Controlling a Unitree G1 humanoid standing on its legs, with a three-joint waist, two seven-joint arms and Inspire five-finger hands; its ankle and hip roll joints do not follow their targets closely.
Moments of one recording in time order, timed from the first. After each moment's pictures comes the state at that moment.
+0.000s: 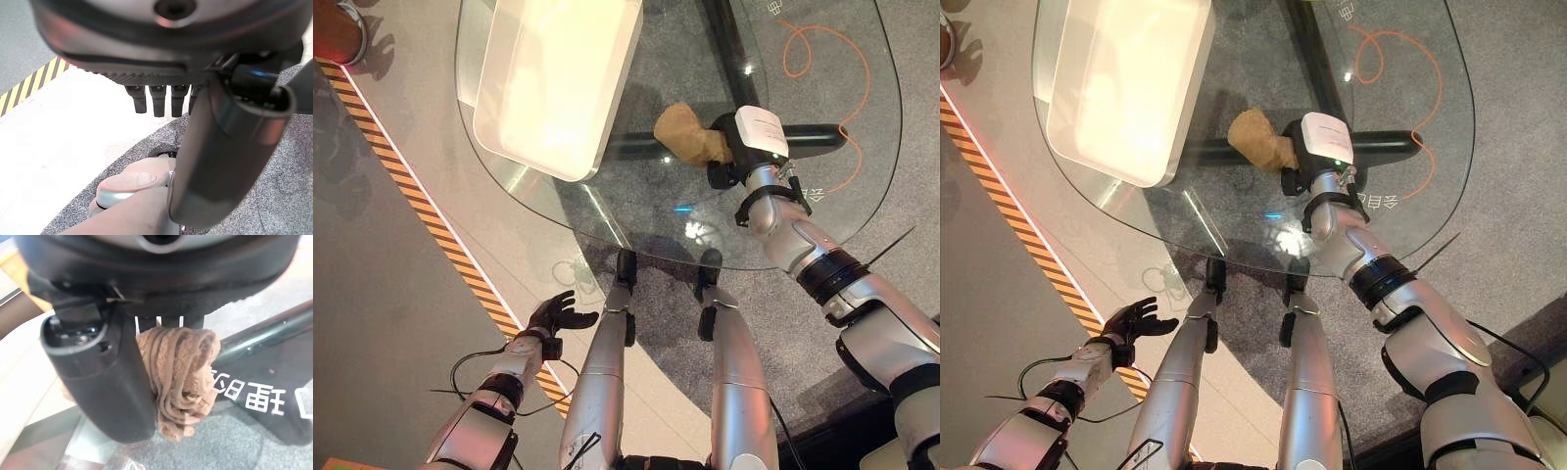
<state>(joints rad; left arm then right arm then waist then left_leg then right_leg) -0.47 0.35 -0.34 1.08 -0.50 -0.01 -0.01 -1.07 -0.58 0.79 0.61 -0.19 0.26 -0.34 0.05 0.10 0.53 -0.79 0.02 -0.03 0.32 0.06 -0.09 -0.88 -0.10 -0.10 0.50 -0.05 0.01</state>
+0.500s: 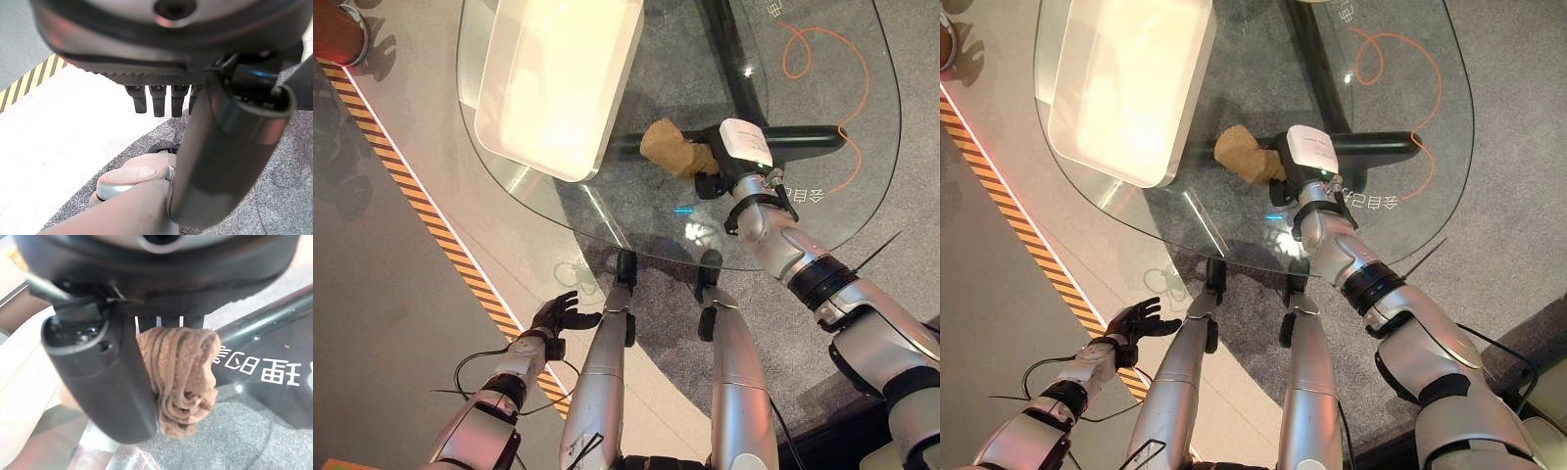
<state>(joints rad) -0.47 0.34 -0.34 1.08 -0.50 -0.01 -0.01 -1.05 -0.54 0.80 0.61 -0.20 0.25 -0.32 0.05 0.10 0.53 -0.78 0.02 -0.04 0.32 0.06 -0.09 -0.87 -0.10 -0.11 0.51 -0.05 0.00</state>
